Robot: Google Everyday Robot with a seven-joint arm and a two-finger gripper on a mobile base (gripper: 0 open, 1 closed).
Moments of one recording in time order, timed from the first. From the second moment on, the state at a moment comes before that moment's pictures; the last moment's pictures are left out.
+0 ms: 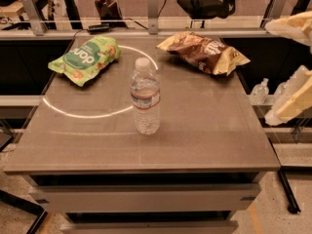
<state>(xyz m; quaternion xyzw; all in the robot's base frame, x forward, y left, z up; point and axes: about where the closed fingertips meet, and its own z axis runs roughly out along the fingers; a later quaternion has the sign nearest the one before) 0.440 -0.192 1.009 -0.63 0.69 0.05 0.36</state>
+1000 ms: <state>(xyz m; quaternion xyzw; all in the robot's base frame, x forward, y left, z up) 0.458 -0.101 1.048 -0.67 0.56 0.02 0.49</state>
